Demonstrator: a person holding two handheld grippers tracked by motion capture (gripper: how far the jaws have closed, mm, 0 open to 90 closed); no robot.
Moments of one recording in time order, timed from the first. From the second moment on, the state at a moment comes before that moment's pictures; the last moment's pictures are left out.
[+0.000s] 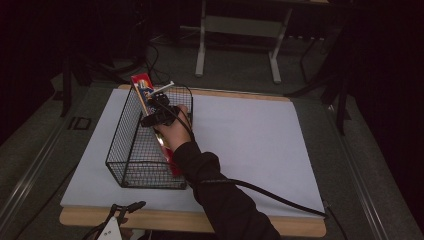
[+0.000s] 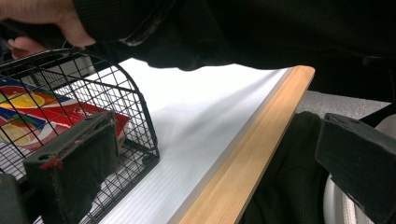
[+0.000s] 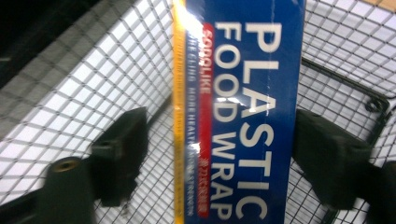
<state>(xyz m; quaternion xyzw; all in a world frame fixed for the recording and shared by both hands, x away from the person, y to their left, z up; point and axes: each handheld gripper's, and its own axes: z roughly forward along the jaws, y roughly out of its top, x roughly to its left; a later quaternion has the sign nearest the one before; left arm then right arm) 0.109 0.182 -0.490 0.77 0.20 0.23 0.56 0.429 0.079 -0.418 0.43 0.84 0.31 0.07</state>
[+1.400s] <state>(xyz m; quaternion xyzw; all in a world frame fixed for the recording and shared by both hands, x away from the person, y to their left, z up) 0.112 0.178 -0.492 0.77 0.21 0.23 0.55 0.375 -0.105 -0.396 0.36 0.84 0.37 0.15</state>
